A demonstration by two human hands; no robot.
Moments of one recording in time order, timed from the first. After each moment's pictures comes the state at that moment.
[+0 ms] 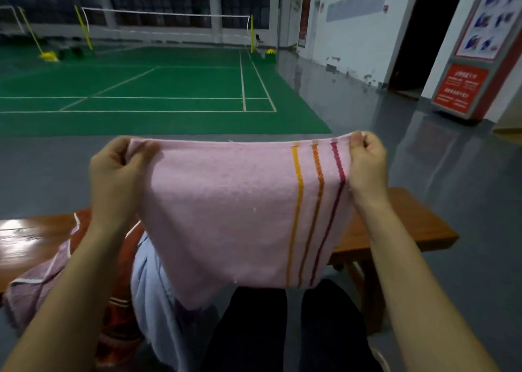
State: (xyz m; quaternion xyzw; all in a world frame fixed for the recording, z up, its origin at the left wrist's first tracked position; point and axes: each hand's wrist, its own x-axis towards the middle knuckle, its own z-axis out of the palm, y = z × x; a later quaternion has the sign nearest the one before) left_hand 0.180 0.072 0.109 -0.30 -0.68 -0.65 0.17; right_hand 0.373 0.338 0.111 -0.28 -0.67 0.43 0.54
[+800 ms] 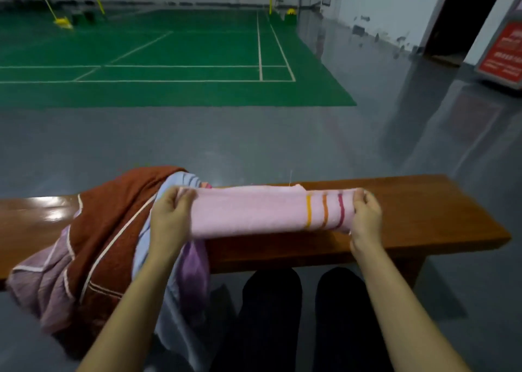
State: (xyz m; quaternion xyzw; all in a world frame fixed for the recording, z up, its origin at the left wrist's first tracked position) left_hand 0.148 0.128 -0.013 -0.21 -0.77 -0.60 0.08; right_hand 0.328 0.376 -0.035 -0.41 -0.53 0.59 0.46
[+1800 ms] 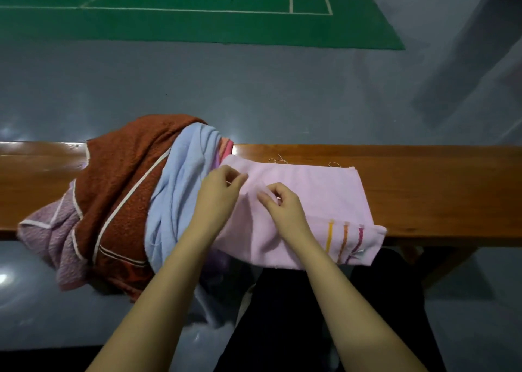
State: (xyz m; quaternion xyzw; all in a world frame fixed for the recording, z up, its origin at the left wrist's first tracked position) left_hand 0.125 0.158 -0.076 -0.21 -0.89 -0.40 -0.05; right_hand 0.216 0.265 -0.117 -0.24 -0.75 0.60 0.16
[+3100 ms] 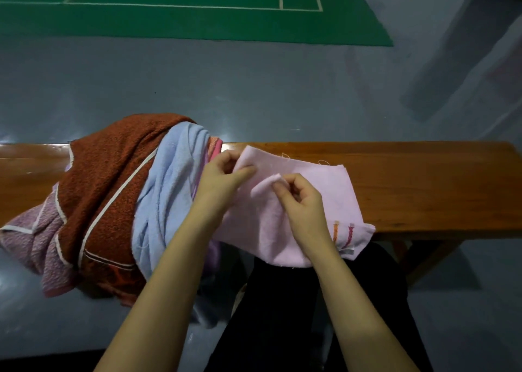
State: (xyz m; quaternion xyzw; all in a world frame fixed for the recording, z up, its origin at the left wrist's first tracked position) left_hand 0.150 0.174 -0.035 -0.20 -0.76 -0.60 -0.16; right_hand 0.254 0.273 -0.072 -0.20 -0.70 0.63 0.26
